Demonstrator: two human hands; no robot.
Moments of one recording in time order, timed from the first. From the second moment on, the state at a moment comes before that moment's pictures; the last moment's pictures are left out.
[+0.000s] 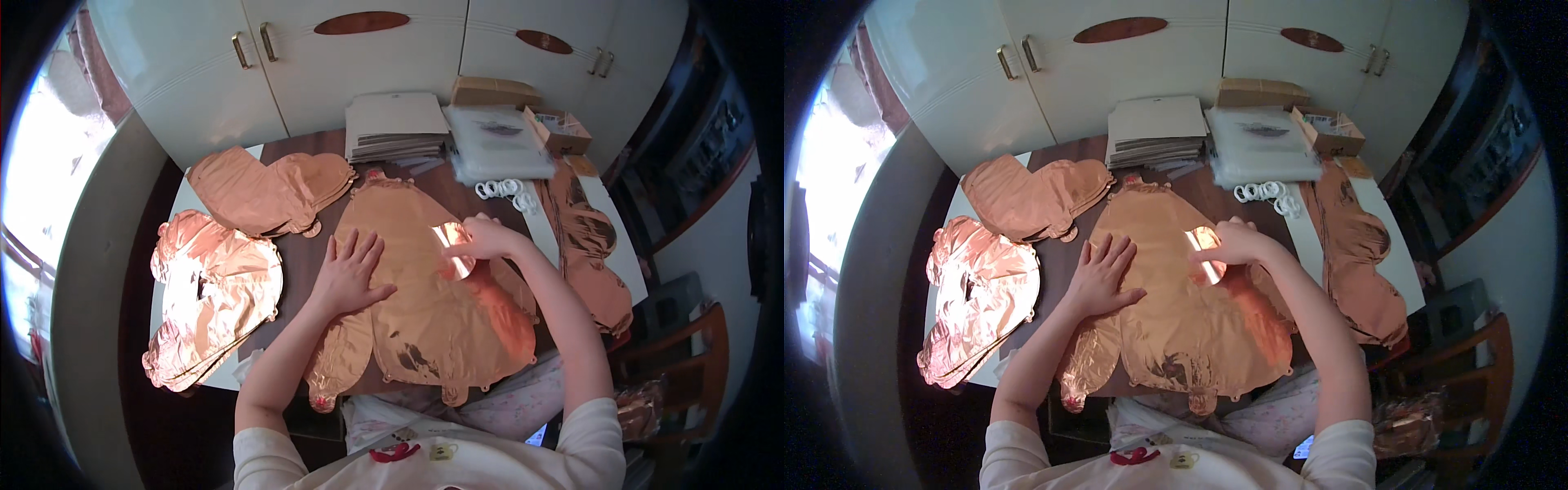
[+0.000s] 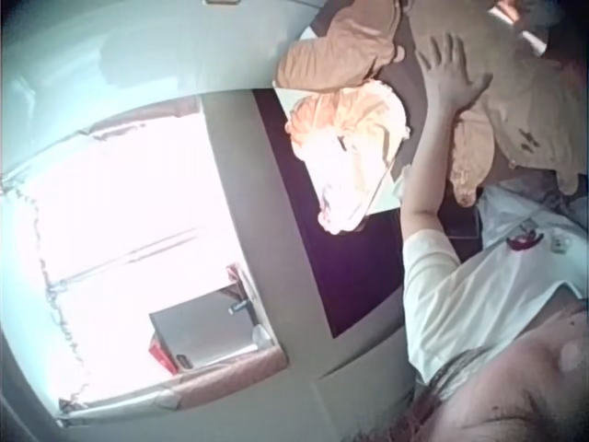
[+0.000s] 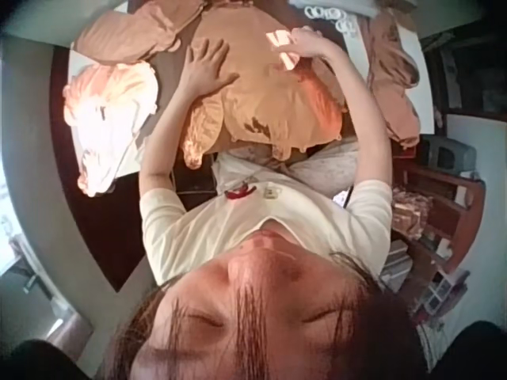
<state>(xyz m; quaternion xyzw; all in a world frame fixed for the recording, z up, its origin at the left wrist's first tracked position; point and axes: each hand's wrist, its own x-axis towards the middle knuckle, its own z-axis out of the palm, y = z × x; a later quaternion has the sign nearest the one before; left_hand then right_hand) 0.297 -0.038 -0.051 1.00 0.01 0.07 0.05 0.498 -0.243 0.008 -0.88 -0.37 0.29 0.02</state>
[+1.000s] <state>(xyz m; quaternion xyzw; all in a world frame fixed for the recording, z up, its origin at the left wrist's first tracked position) 0.295 -0.037 -0.049 1.00 -0.03 0.07 0.02 0.425 -0.278 -0.054 -0.76 -0.65 0.06 0.10</state>
